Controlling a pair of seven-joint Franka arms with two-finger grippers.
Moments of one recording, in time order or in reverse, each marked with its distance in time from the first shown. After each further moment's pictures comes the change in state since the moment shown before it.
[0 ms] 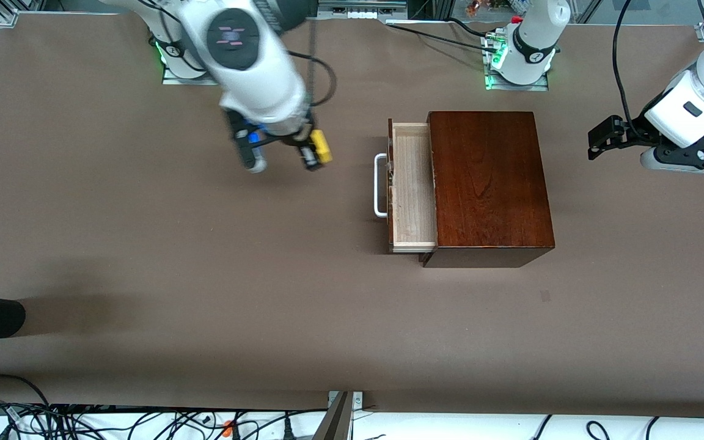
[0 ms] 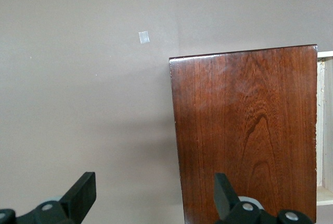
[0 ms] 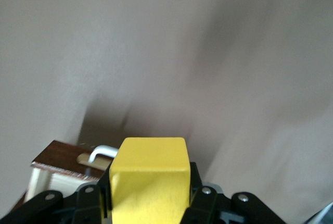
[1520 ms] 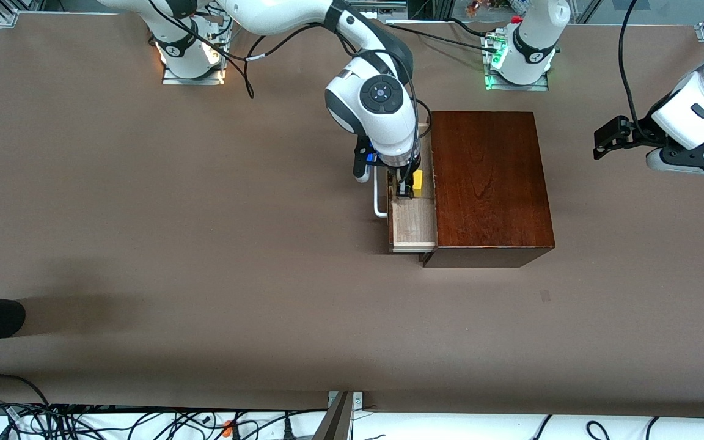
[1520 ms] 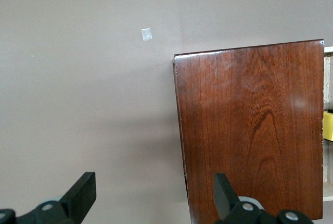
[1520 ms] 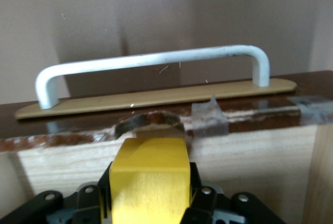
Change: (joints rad) left arm 0.018 0.002 0.000 0.000 0.000 -0.010 0.031; right arm 0.194 0.439 -0.003 0.232 -0.001 0.398 0.548
